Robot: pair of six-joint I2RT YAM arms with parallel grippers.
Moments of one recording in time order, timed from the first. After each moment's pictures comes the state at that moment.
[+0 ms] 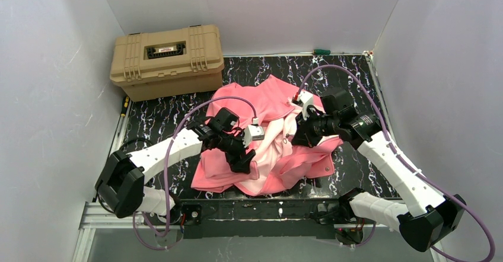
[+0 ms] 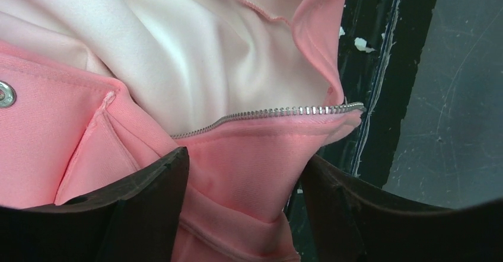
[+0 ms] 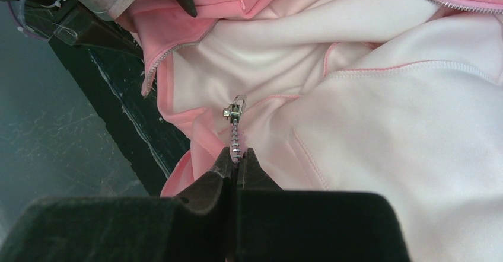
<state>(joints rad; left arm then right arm) -0.75 1.37 0.91 -0.61 0.60 0.33 0.55 1.06 1.09 -0.87 -0.50 -0.07</state>
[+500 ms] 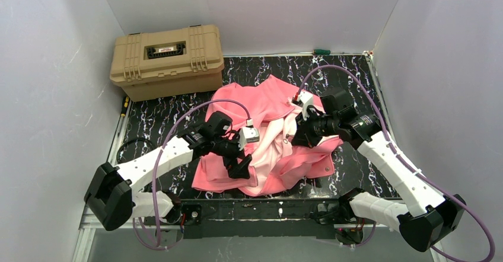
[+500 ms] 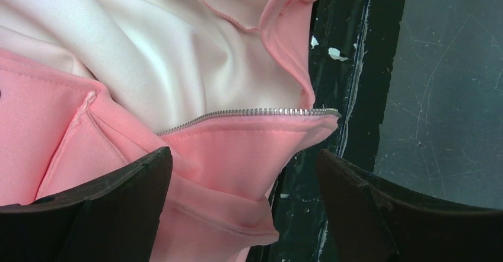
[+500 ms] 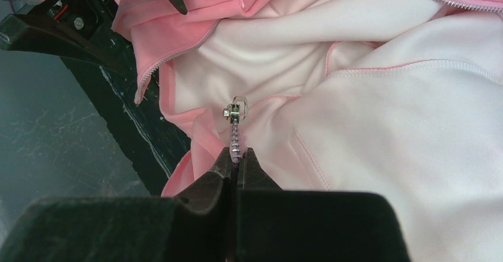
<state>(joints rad) -0.75 1.24 0.81 -0.53 0.65 0.26 0.55 1.06 1.08 -0.87 -0.50 -0.07</state>
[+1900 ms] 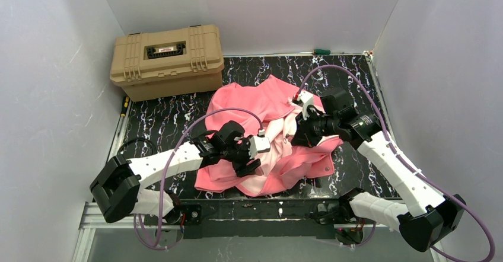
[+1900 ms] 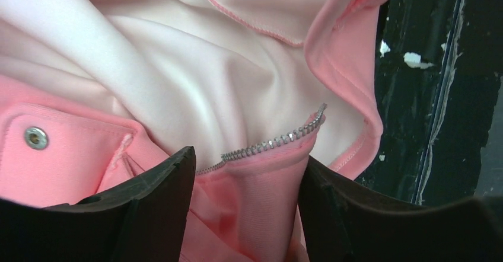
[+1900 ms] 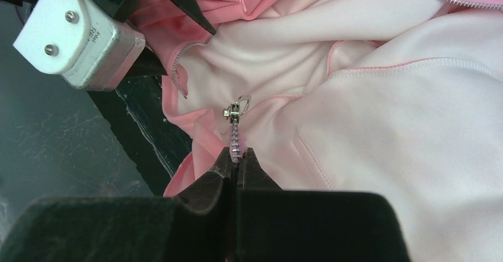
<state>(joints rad) -0.90 1.30 0.74 -0.30 0.41 0.33 0.55 1.06 1.08 -0.87 -0.51 -0.05</state>
